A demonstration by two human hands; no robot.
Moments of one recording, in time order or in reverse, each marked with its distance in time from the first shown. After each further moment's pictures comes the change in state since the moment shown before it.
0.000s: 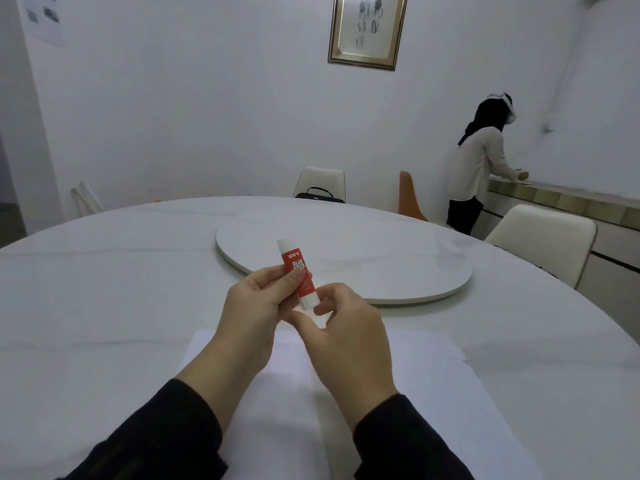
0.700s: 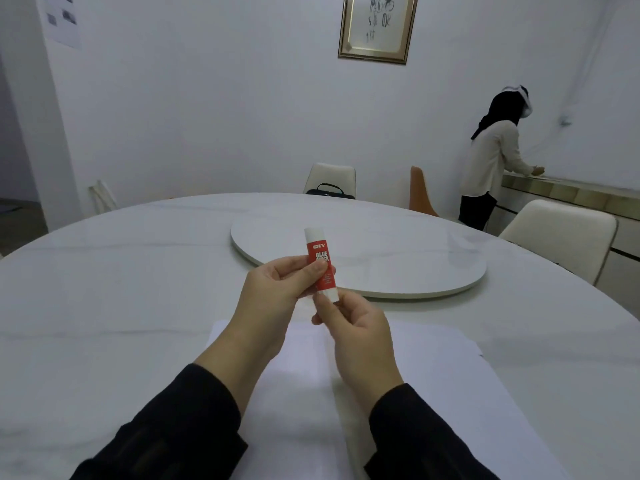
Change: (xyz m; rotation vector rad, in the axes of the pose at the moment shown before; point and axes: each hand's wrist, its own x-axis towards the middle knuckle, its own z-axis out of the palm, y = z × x) left_hand -0.012 0.012 0.001 0.160 -0.058 0.049; right_hand -0.007 0.006 0.011 0.696 -0.099 0.147
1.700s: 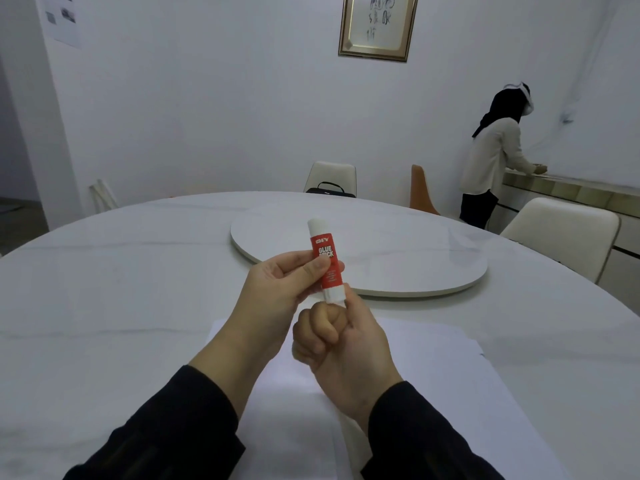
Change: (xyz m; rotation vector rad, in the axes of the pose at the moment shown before) left_hand -0.005 0.006 0.001 -0.055 -0.109 0.040; right_hand -0.005 -0.010 0.006 0.682 -0.354 0.329
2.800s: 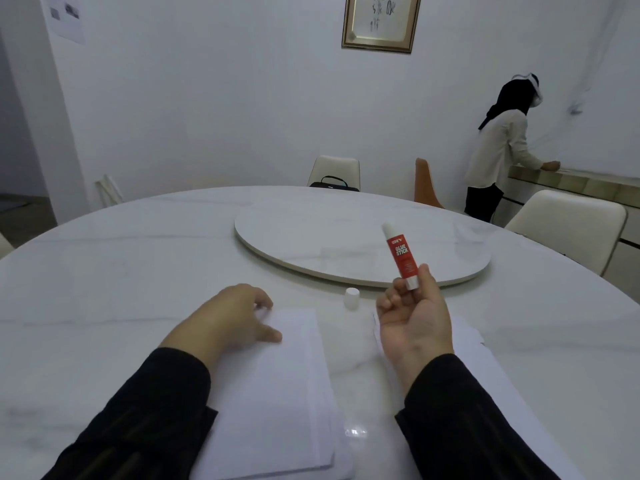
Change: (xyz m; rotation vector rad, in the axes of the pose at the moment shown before) left_hand 0.019 -0.022 -0.077 1.433 -0.072 -0.417; right_hand 0.013 -0.031 -0.053 0.437 0.629 -0.261
